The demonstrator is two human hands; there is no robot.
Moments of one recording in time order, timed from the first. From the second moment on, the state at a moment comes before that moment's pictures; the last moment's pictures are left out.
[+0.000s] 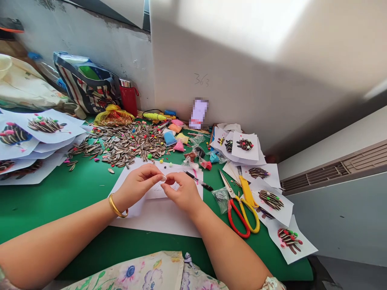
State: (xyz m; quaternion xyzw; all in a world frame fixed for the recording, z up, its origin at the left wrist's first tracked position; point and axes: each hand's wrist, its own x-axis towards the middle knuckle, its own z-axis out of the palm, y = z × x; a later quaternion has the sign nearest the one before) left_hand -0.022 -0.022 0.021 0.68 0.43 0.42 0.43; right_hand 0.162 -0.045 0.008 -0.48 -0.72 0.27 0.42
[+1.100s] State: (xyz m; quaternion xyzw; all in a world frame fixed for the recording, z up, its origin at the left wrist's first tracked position) left_hand -0.023 -0.024 0.026 0.54 0.41 0.29 0.68; right_hand 0.164 -0.047 0.012 -0.40 -0.78 0.18 0.45
